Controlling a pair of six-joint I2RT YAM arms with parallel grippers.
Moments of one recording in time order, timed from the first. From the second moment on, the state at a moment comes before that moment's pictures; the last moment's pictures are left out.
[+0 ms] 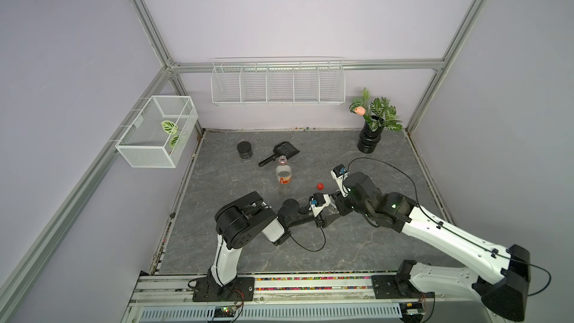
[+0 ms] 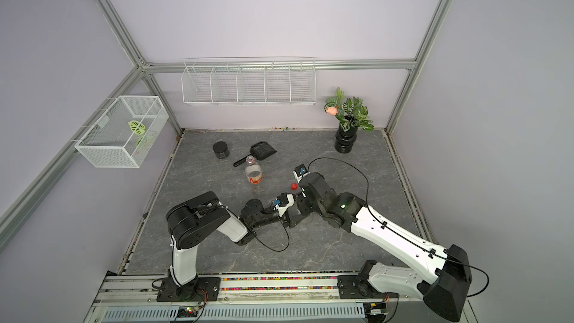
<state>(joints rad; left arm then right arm) -0.94 1.98 0.58 1.43 0.44 0.10 0.85 1.16 1.00 -0.64 0.25 0.19</state>
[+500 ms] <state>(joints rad) -0.94 1.46 0.47 0.99 0.35 0.13 0.56 1.29 1.14 -0.53 0.20 0.00</state>
